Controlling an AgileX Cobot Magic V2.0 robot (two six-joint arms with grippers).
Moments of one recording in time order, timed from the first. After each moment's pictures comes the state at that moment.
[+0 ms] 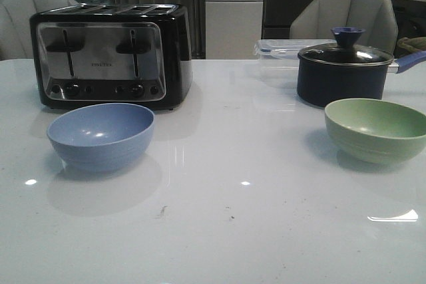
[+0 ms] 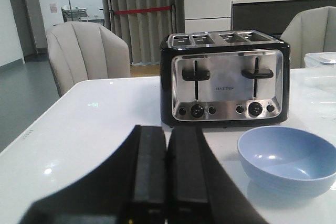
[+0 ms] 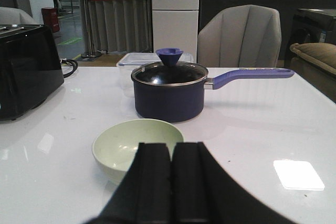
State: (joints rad) left arm -0.05 0.00 0.00 -0.03 0.04 0.10; right arm 0.01 -0.01 0.03 0.02 0.02 0.05
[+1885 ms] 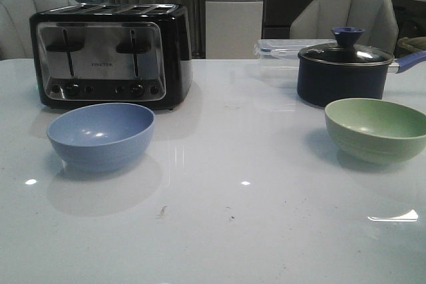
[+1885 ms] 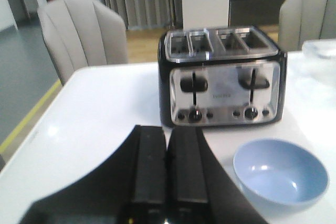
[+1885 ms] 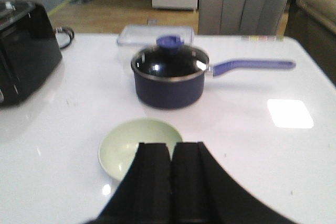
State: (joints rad) left arm -0.05 0.36 -0.47 -0.01 0.35 0.10; right arm 0.01 0.46 -0.50 0.02 0.38 0.05
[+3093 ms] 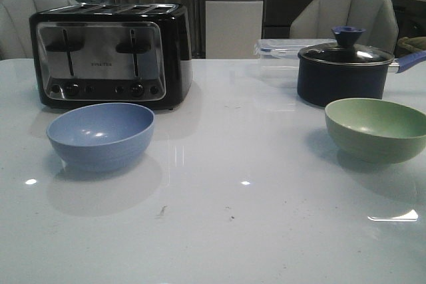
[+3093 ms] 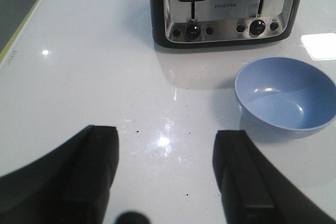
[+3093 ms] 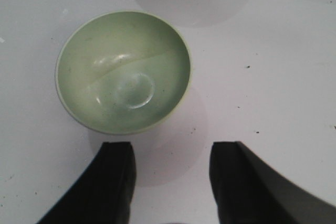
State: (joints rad) left arm -0.05 0.55 -0.47 -0.01 0.44 0.10; right arm 0.01 1.14 -0.75 0.02 0.44 0.05
